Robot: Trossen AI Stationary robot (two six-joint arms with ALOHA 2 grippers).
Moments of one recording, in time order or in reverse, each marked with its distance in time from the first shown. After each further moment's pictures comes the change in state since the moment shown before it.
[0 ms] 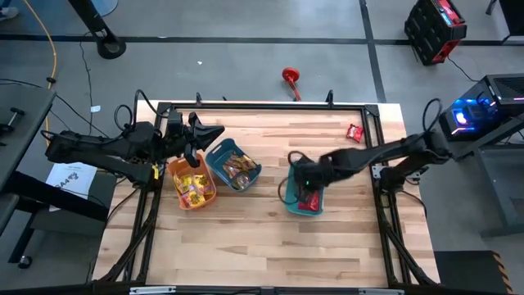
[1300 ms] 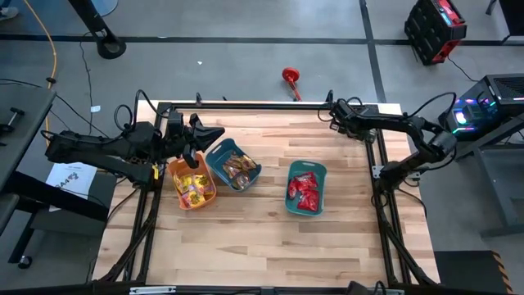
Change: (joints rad) left arm 0.000 0.000 0.000 -0.001 0.027 -0.039; right arm -1.017 -0.038 -0.484 0.303 0.319 0.327
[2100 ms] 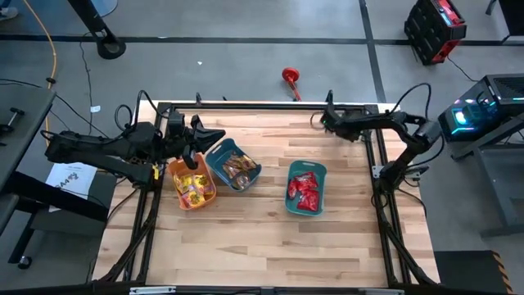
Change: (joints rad) left arm -0.003 0.000 0.000 -0.015 0.032 -0.035; right arm 0.109 0.208 -0.013 0.069 0.115 -0.010
